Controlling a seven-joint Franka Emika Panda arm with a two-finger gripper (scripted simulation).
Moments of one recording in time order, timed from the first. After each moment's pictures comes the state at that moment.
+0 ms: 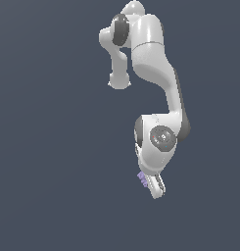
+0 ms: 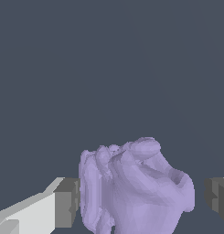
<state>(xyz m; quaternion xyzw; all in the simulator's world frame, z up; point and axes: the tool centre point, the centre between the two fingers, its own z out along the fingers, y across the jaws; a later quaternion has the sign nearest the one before) 0.126 0.113 0.045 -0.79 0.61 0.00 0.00</state>
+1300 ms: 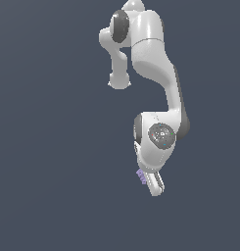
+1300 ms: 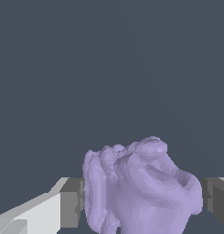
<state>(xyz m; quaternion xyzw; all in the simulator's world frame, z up) 0.119 0.108 0.051 -0.79 0.61 0.00 0.00</state>
